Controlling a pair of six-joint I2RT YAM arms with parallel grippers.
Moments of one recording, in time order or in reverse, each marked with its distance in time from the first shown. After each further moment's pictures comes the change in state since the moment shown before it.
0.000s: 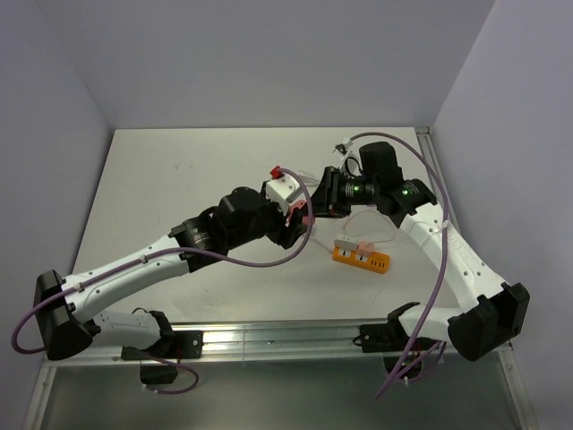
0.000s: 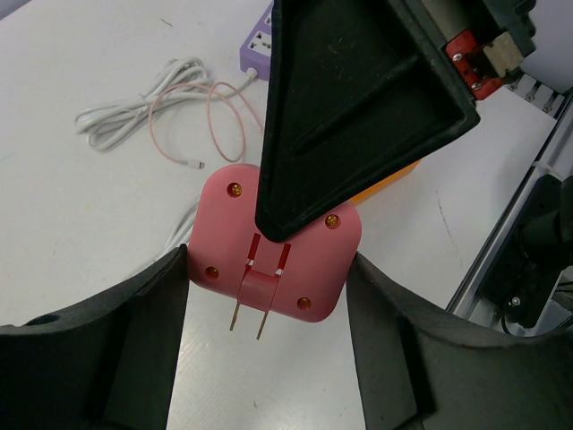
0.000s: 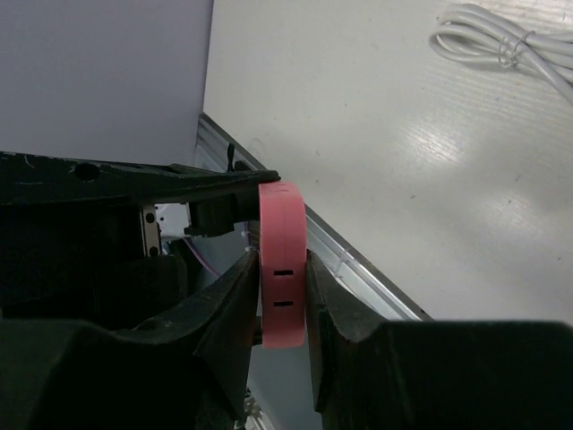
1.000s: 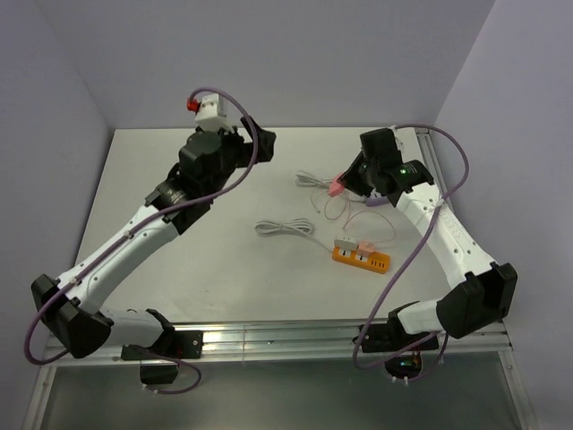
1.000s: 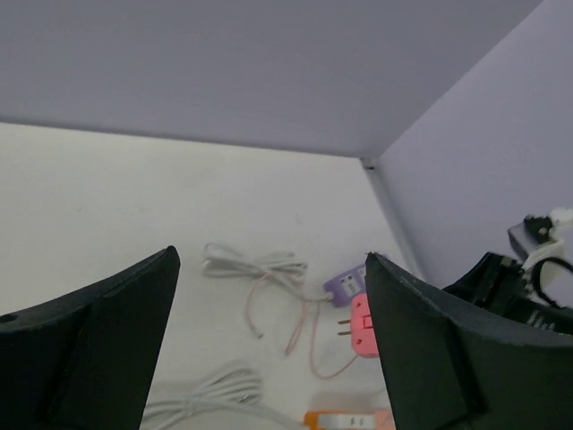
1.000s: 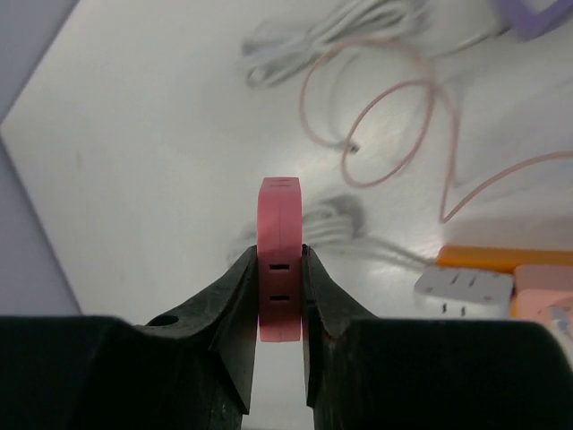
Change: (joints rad) left arm 0.295 0.056 0.206 0.089 -0.285 -0.391; right arm -0.063 0.119 0.125 -0.134 0.733 0.226
